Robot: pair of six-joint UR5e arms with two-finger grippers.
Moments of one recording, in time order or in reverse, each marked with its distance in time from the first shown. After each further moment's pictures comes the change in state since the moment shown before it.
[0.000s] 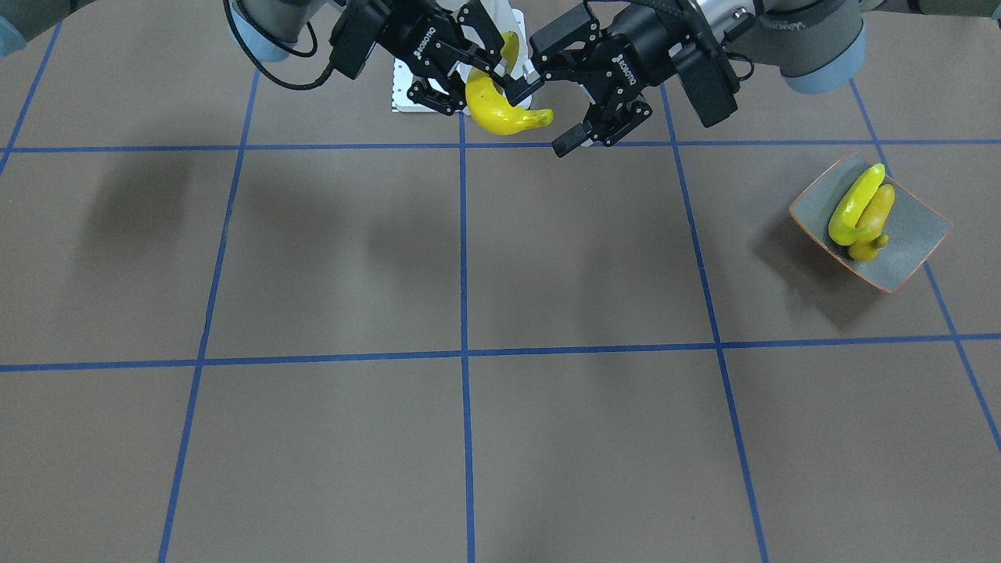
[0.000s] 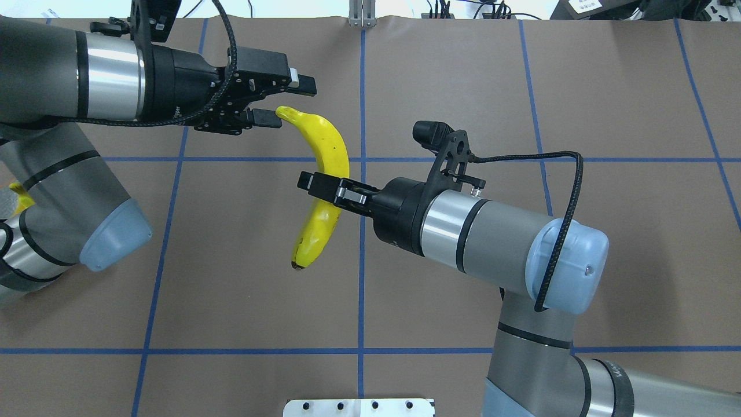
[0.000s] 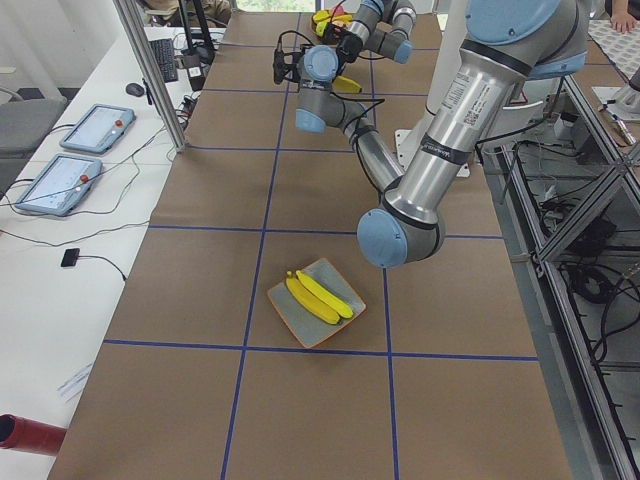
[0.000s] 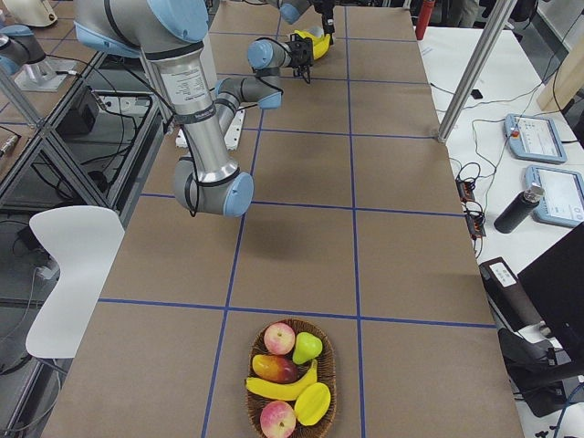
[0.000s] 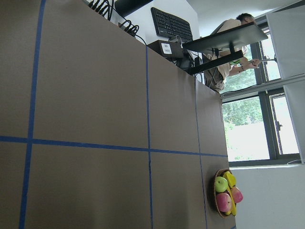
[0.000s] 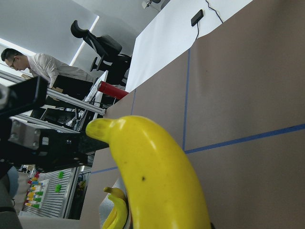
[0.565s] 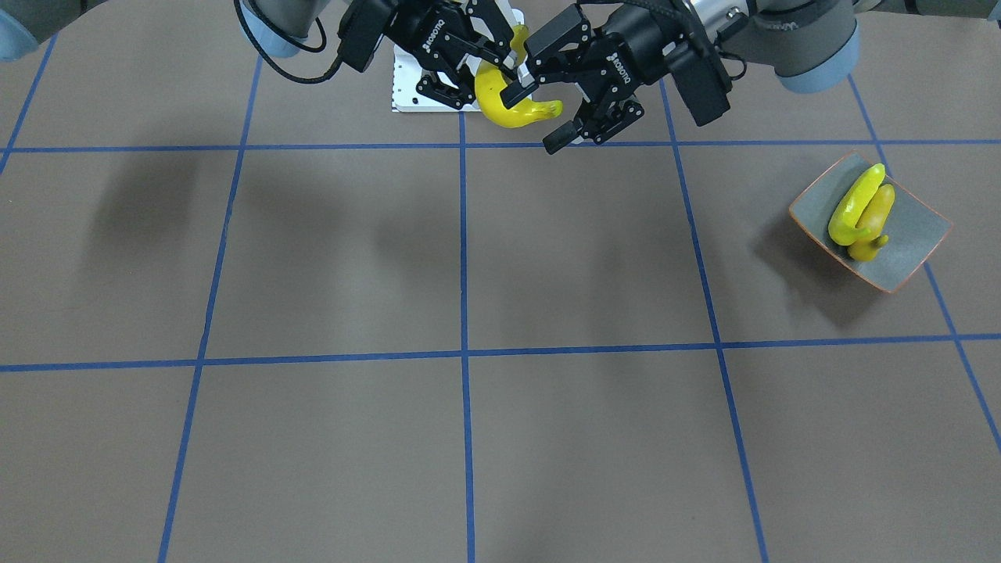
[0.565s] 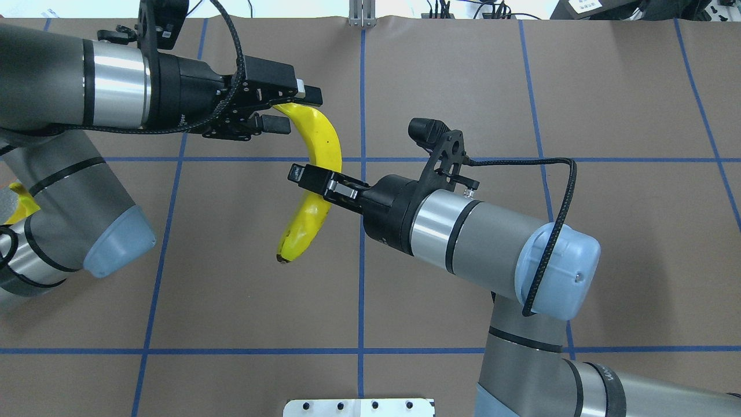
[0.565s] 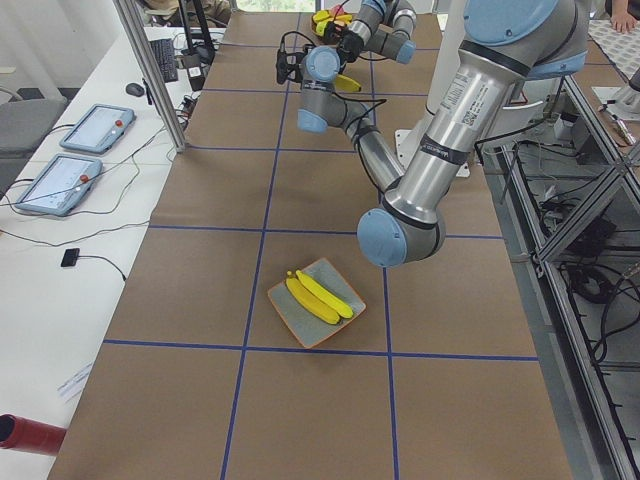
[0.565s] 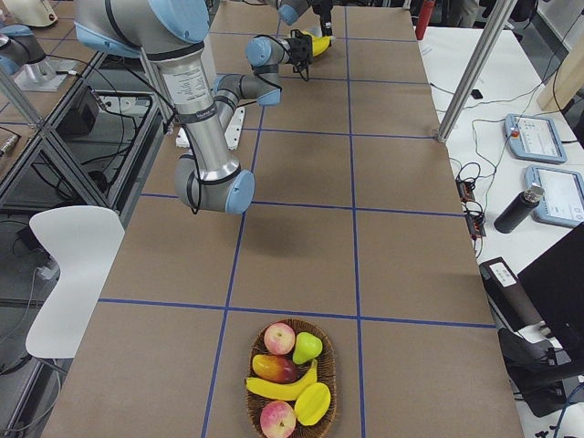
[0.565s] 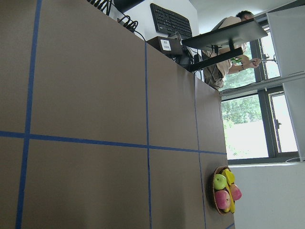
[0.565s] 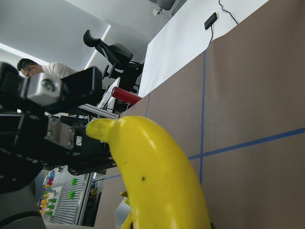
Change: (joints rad) left arm 0.017 0.000 -0.001 -0.014 0.001 -0.003; right arm -0.007 0.024 -0.004 -0.005 -0.046 0.070
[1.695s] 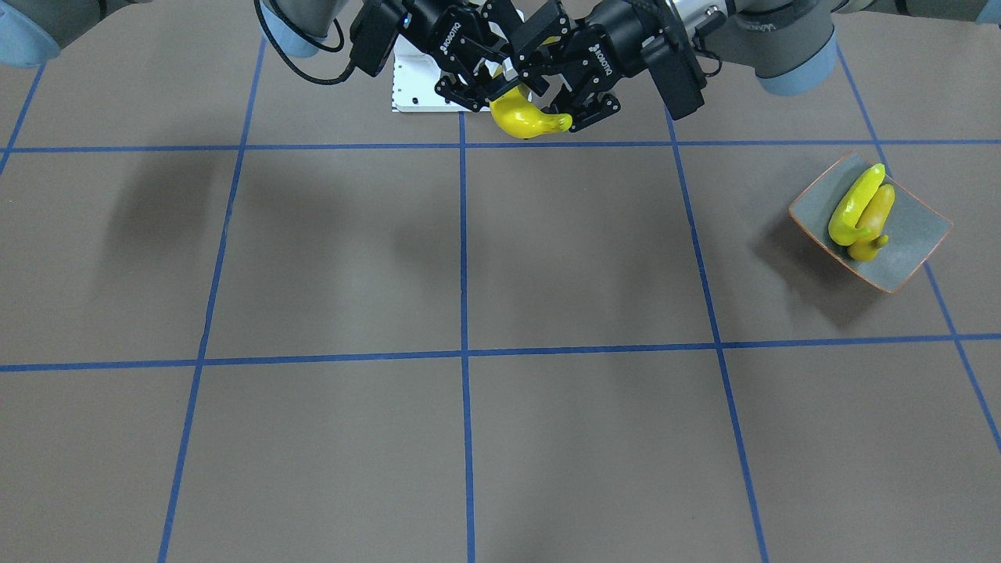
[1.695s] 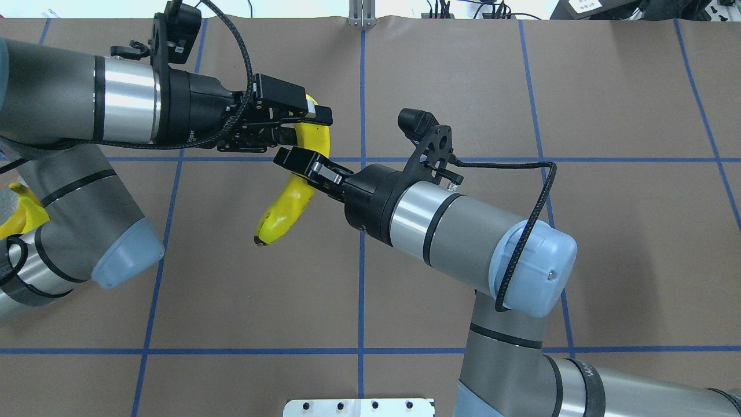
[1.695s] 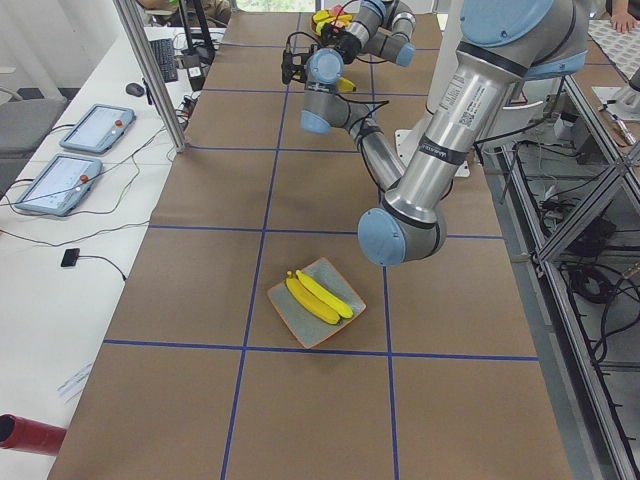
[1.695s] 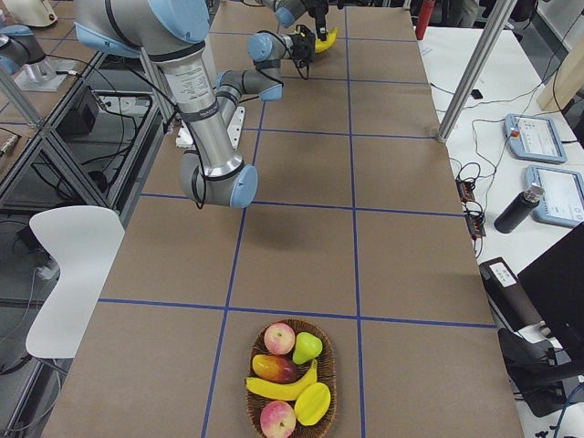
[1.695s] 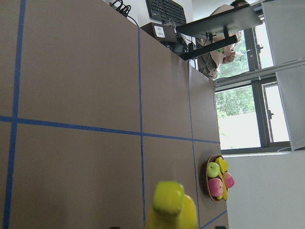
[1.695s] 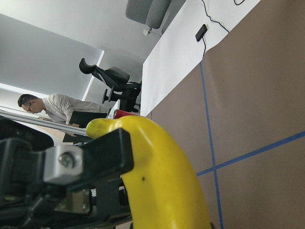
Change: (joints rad) left arm 0.031 -0.001 0.002 -0.029 0.000 -0.005; right arm -0.002 0.051 -0.037 -0.004 -0.042 0.069
